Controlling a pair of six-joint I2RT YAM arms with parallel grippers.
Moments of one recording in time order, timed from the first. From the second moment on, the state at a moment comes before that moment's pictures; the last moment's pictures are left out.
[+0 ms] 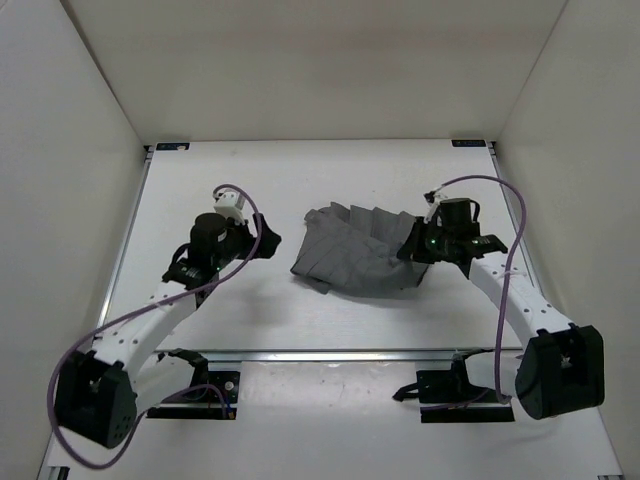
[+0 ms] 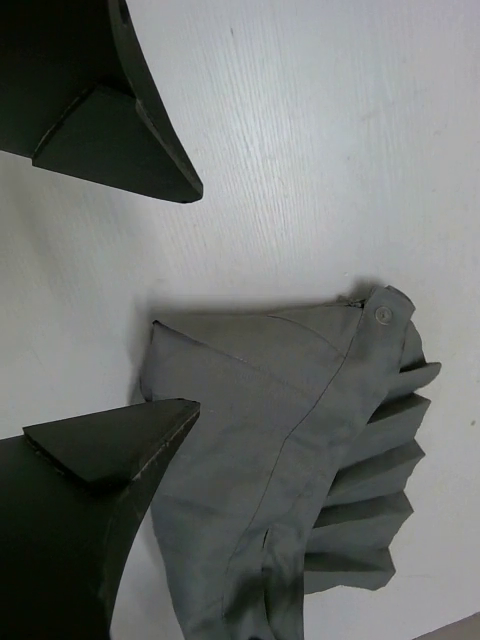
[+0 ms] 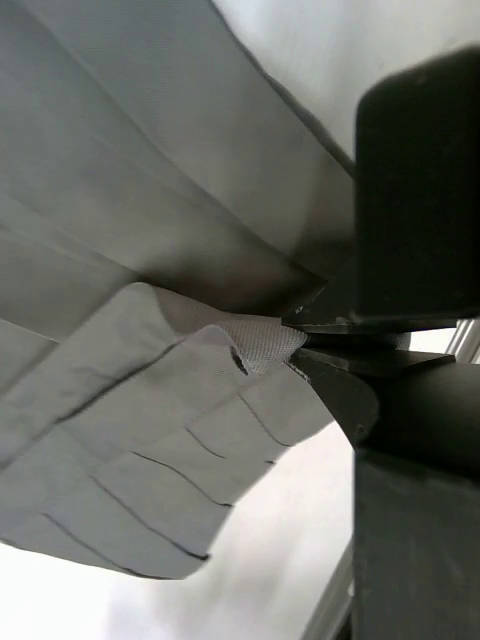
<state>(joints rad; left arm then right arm) -0.37 1.02 0.63 -0.01 0.11 -0.36 0.22 1.20 0.83 -0.44 -0.33 0.35</state>
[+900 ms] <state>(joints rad) -0.34 2.09 1.26 0.24 0.47 -0.50 0.22 1.21 0.78 -0.41 -0.38 0.31</state>
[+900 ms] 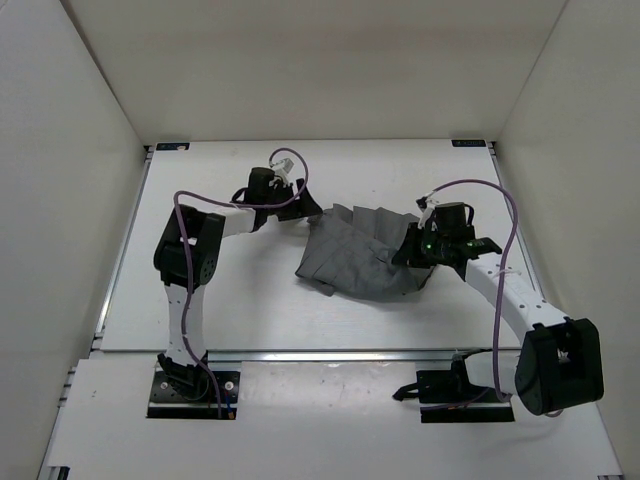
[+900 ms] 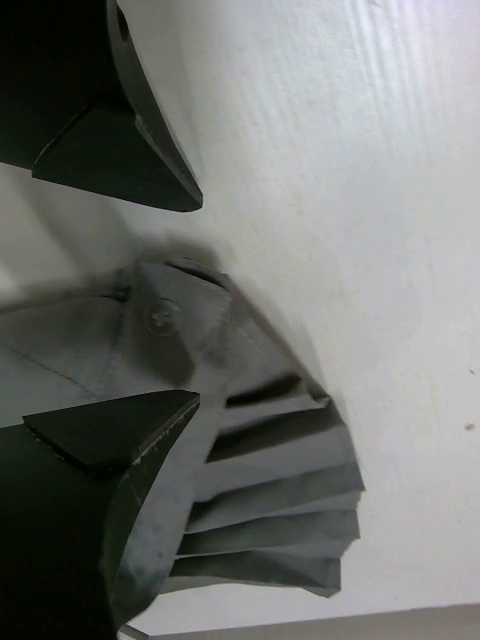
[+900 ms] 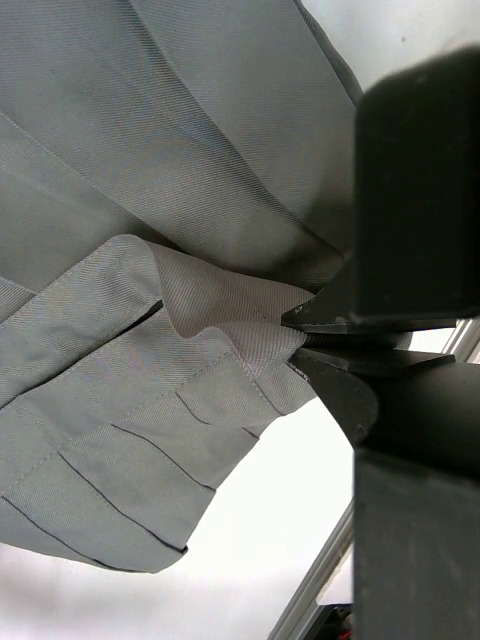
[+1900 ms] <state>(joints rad) -0.26 1.79 1.20 0.19 0.57 -0.56 0.20 1.14 0.87 -0.41 -0.46 0.22</state>
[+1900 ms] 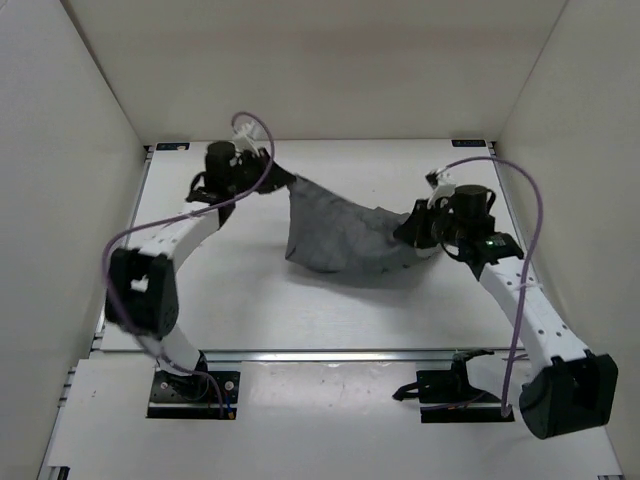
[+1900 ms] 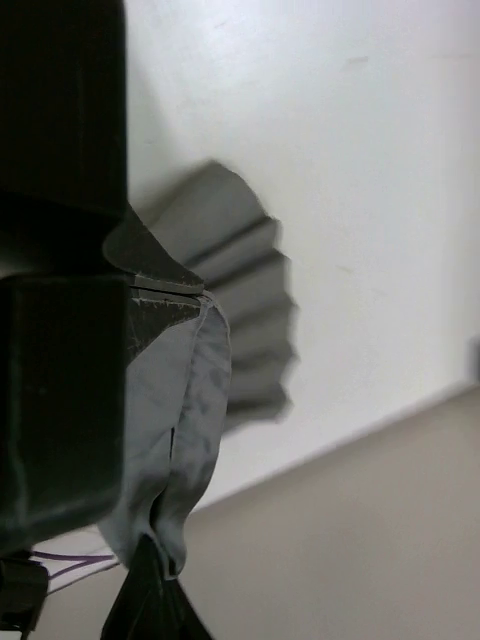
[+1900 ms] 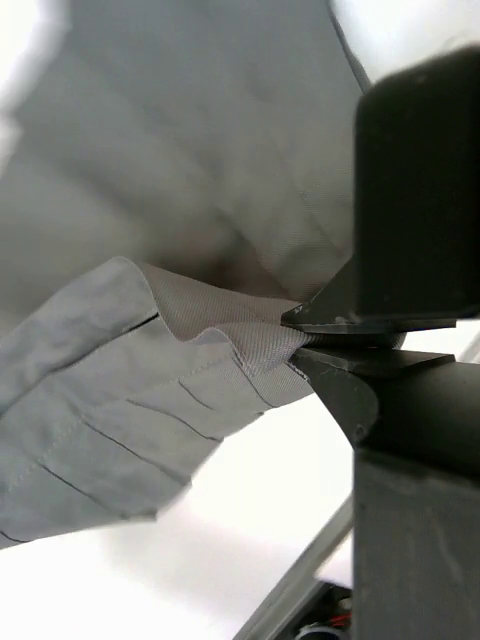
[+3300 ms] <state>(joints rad) -0.09 1.34 1.37 0.02 0.43 -0.43 0.01 1.64 1.73 -0.12 -0.99 0.07</state>
